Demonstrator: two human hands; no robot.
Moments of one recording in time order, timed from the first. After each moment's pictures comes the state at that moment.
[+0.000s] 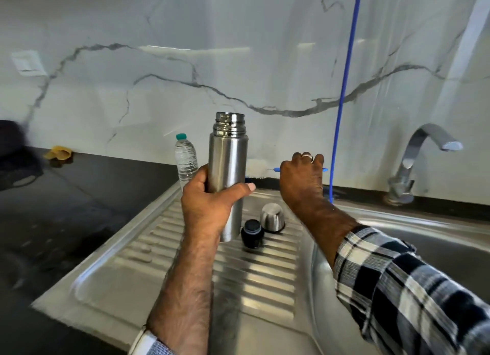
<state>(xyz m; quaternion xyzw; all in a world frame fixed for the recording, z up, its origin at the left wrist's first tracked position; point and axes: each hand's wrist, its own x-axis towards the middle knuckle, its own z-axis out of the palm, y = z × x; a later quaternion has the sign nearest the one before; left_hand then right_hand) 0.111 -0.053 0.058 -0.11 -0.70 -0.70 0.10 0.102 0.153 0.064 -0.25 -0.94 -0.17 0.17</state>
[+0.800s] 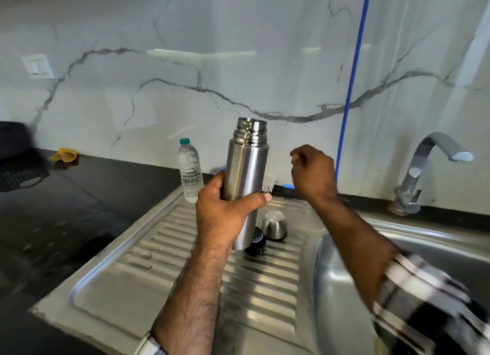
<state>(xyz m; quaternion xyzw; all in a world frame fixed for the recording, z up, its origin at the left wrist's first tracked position) 0.122 -0.040 0.060 -0.15 -0.69 -0.70 0.07 0.110 0.174 0.078 -0.16 -0.84 0.34 0.38</state>
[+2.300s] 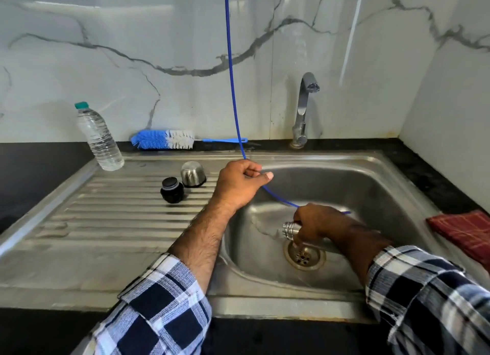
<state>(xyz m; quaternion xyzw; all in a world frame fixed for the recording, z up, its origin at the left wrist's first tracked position) 0.200 0.113 -0.017 -0.32 -0.78 -0.54 -0.07 0.349 0.277 -0.073 -0.25 -0.95 0.06 -0.15</state>
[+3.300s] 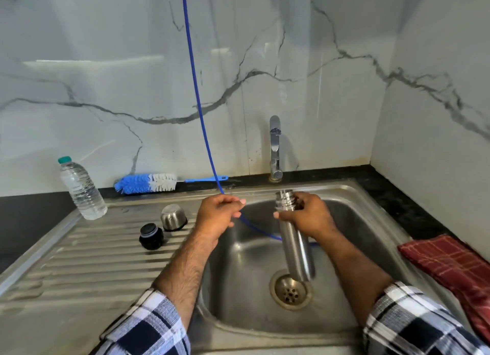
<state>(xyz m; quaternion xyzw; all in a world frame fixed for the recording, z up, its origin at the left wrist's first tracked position) 0.193 0.137 -0.007 -0.23 -0.72 -0.63 -0.18 0.367 0.304 -0.011 -0.33 -0.79 0.45 0.25</state>
